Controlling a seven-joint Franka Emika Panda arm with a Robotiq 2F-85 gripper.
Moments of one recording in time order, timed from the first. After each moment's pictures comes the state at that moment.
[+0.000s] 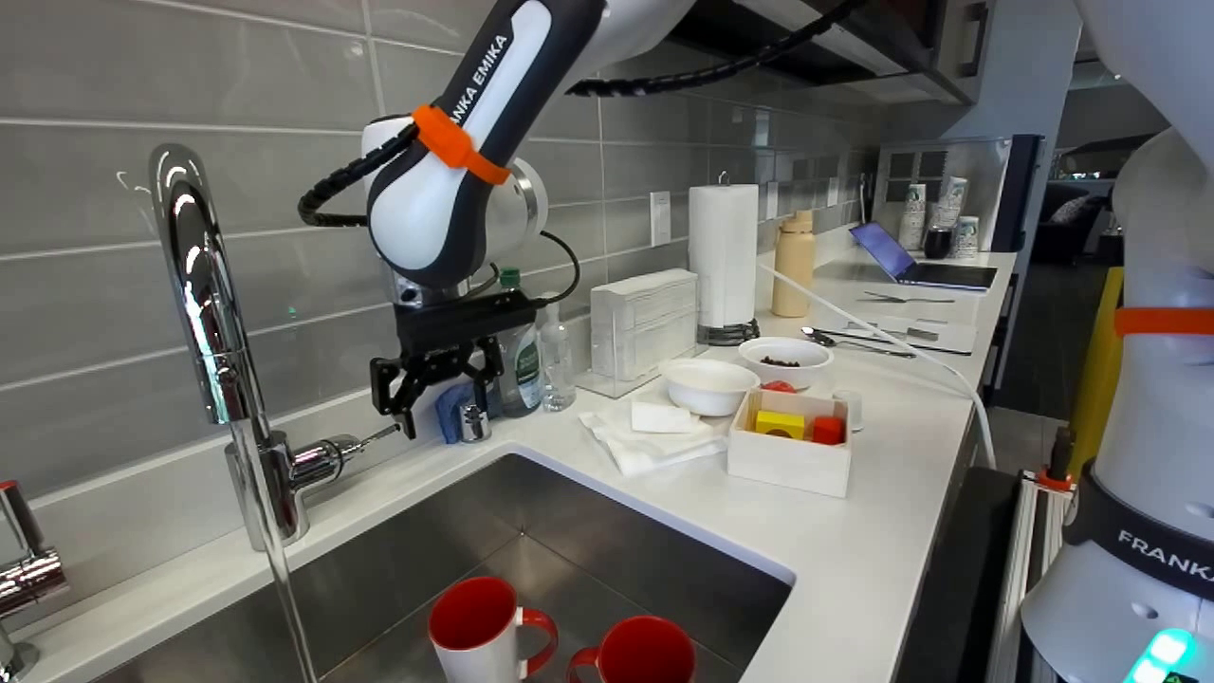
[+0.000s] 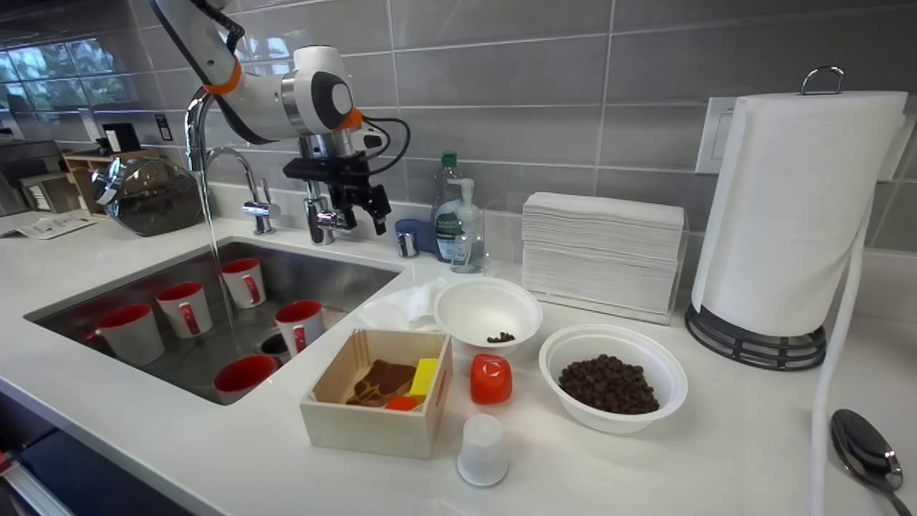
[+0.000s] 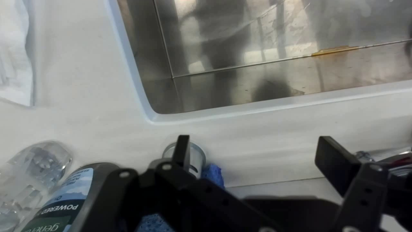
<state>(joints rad) 0.34 0.51 -0.03 -1.90 -0.13 2.51 0.53</state>
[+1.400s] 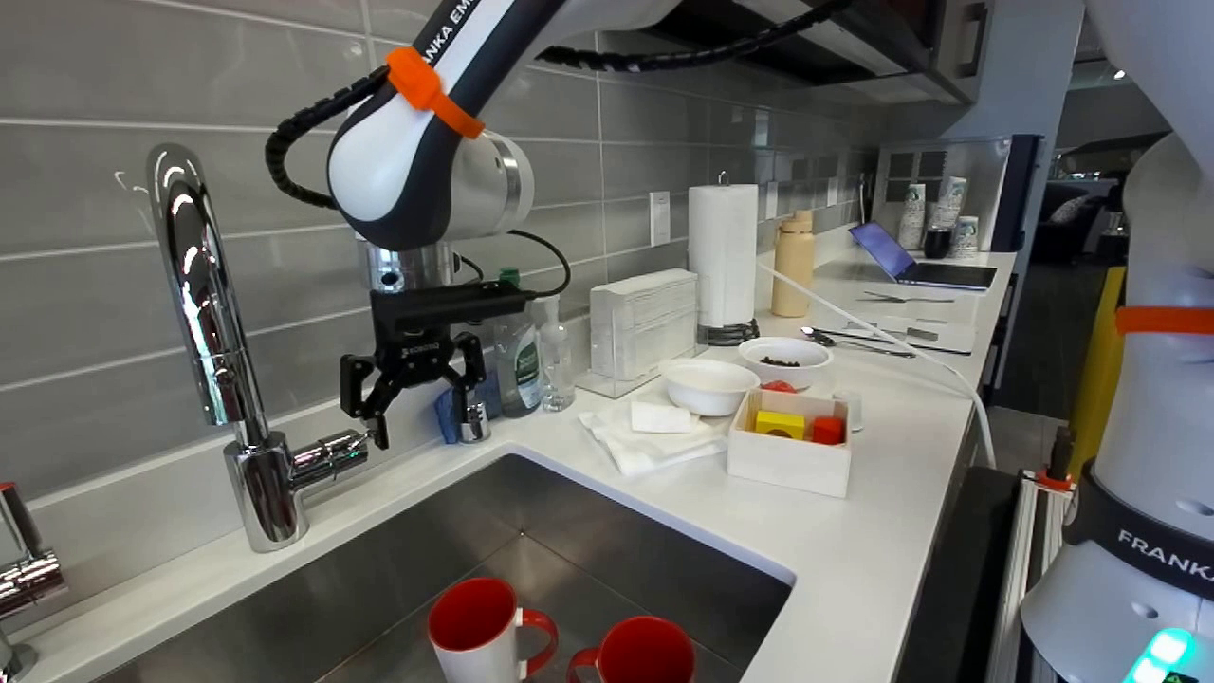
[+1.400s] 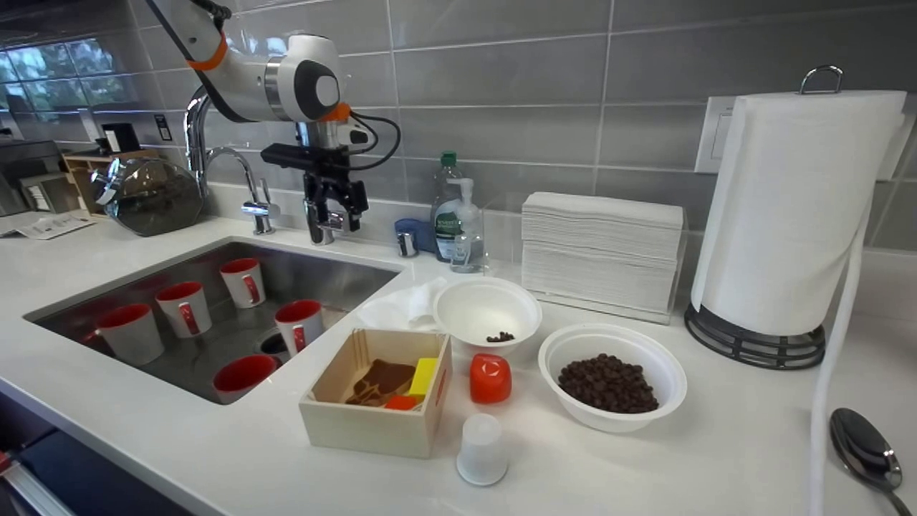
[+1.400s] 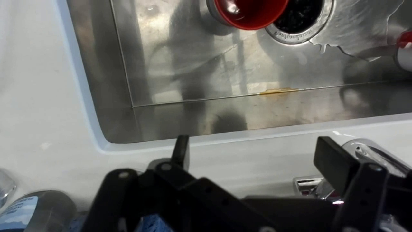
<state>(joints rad) 0.27 0.48 0.09 -1.89 0.01 2.41 0.38</state>
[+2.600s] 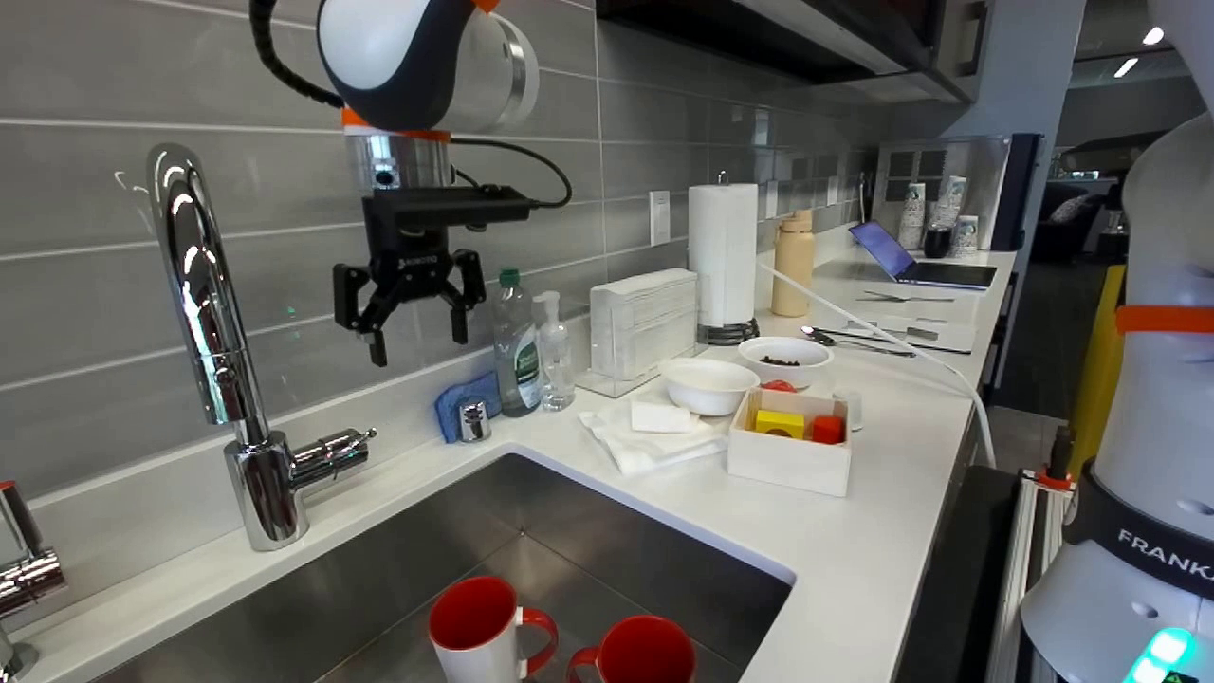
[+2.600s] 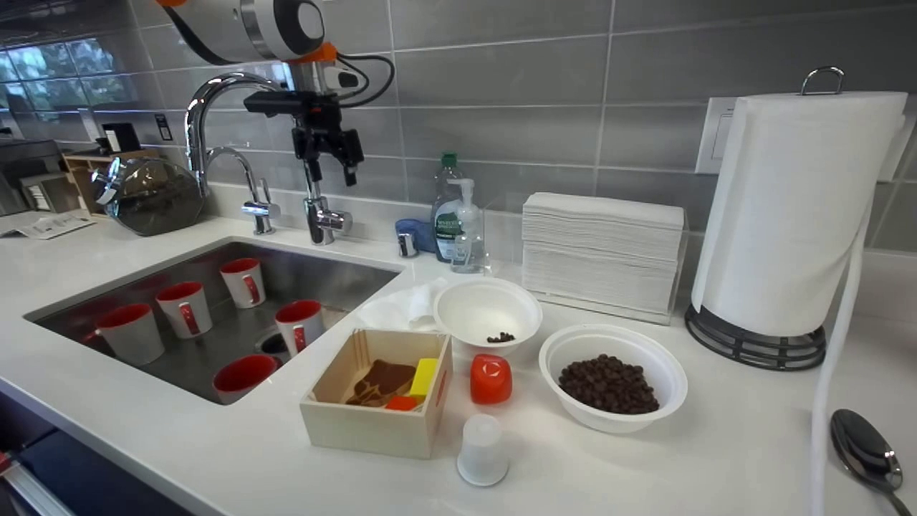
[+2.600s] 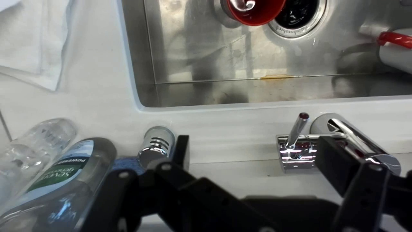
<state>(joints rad) 0.28 0.29 0.09 -1.91 -0.05 2.28 0.39</state>
